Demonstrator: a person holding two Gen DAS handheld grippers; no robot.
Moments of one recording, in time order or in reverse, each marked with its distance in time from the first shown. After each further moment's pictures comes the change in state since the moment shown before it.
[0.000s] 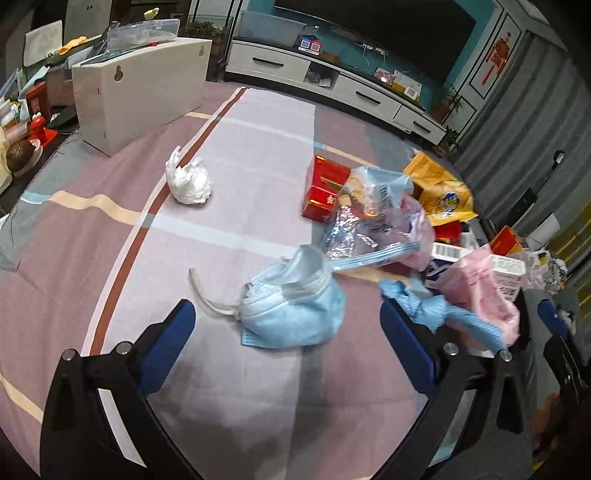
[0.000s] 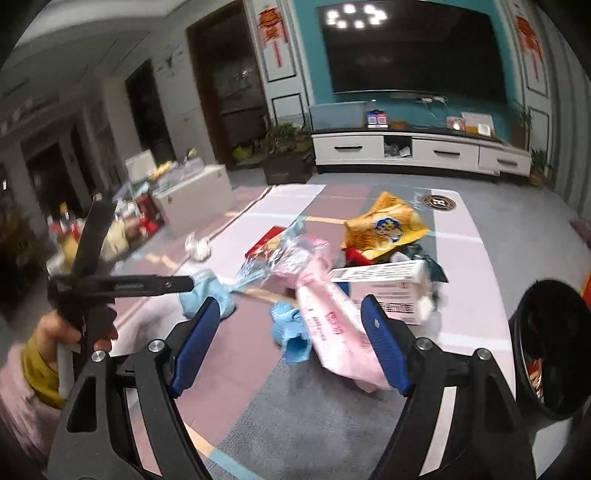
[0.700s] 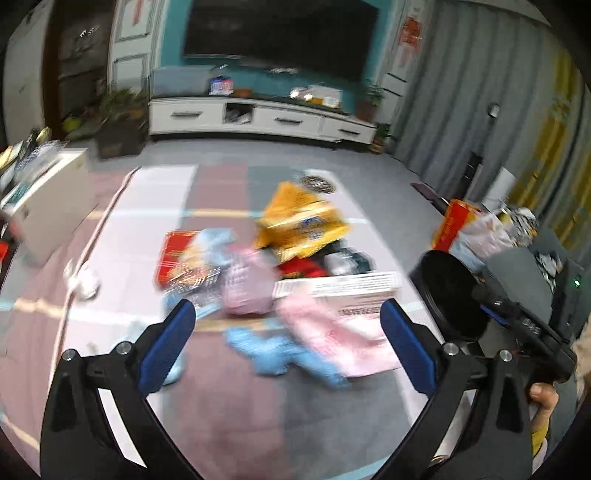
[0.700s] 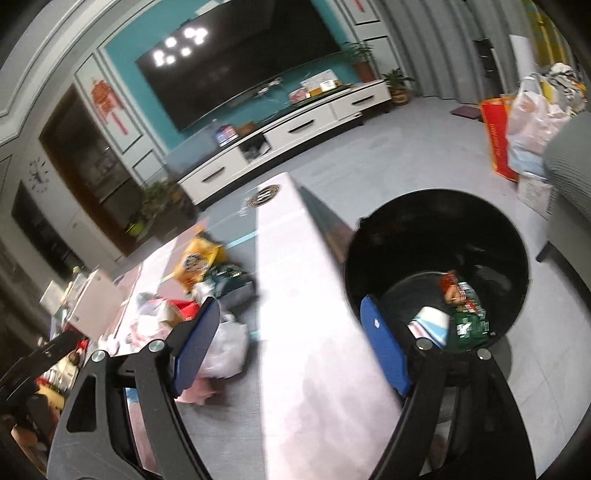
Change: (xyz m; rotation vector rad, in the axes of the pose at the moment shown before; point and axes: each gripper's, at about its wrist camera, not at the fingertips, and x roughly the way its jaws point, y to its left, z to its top) left arm -0.051 -0.138 0.019 0.242 -0.121 -0.124; right arm -0.067 -0.171 -0.031 0.577 -0.076 -0.274
